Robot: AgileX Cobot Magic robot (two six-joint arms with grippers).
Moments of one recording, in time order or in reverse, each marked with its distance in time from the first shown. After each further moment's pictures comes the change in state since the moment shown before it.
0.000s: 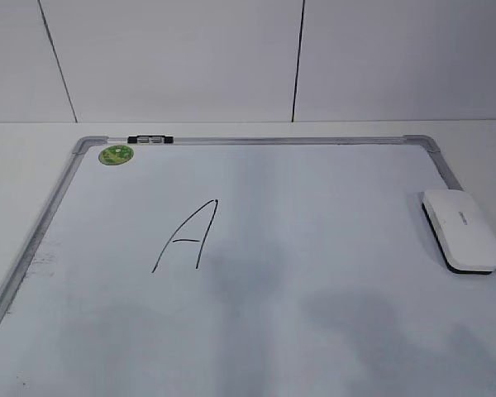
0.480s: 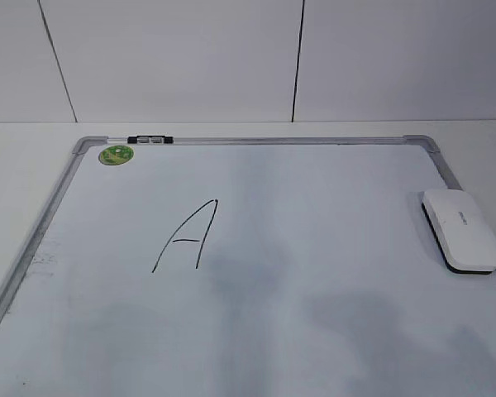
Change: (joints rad) left arm 0.002 -0.018 0.000 0.000 0.000 0.000; right arm -0.022 0.000 0.002 -0.002 0.000 0.000
